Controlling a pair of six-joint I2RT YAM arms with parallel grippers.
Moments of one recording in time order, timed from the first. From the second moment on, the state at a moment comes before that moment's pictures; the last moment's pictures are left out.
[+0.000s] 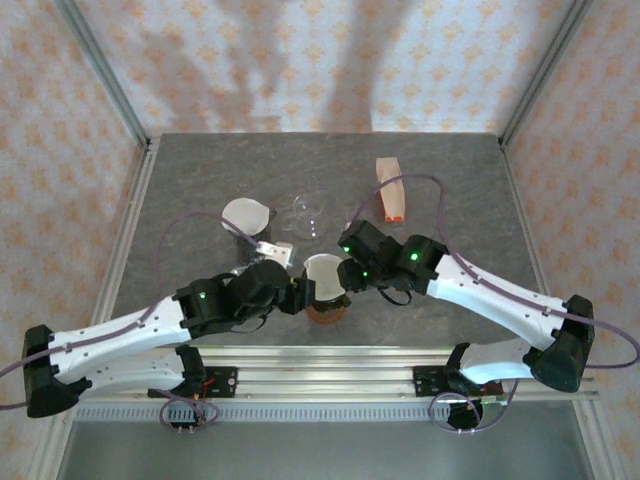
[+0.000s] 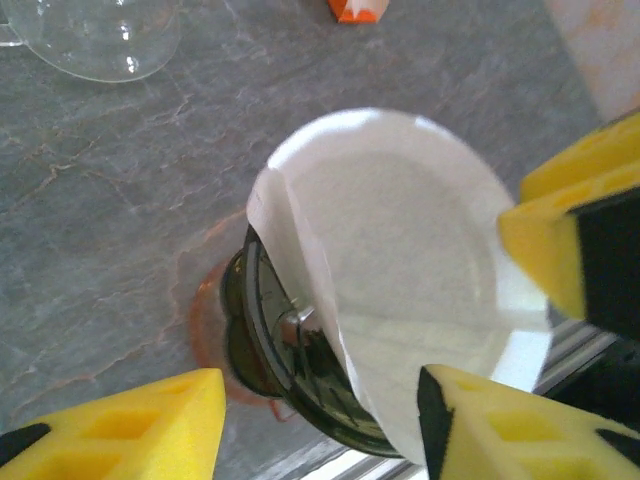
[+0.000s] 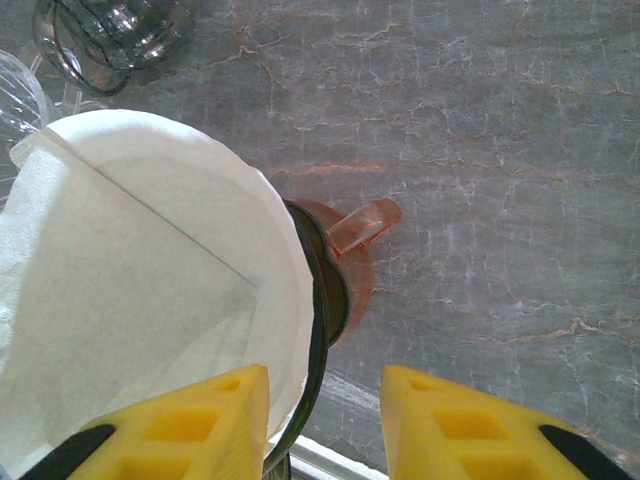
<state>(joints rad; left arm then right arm) -1.03 0.95 0.81 -0.56 -0.24 -0.80 0.97 1.27 1.18 -0.97 0.12 0.63</state>
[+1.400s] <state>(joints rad) -0.94 0.98 0.77 -0.55 -0.18 -0.83 0.97 1.28 1.18 -0.96 0.11 0.66</state>
